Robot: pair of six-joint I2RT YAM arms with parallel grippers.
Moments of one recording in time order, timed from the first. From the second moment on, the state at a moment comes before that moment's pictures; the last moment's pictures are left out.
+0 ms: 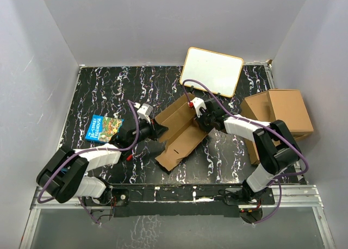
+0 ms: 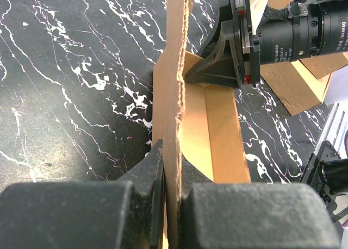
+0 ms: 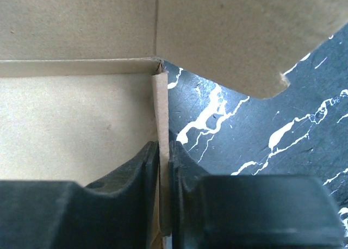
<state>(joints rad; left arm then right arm) -0.61 1.33 0.40 0.70 0.28 -0.47 0.43 1.62 0.85 -0.11 -0.17 -0.32</state>
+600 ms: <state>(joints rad) -0.61 1.31 0.40 0.66 0.28 -0.44 0.43 1.62 0.87 -0.11 -0.21 -0.32</state>
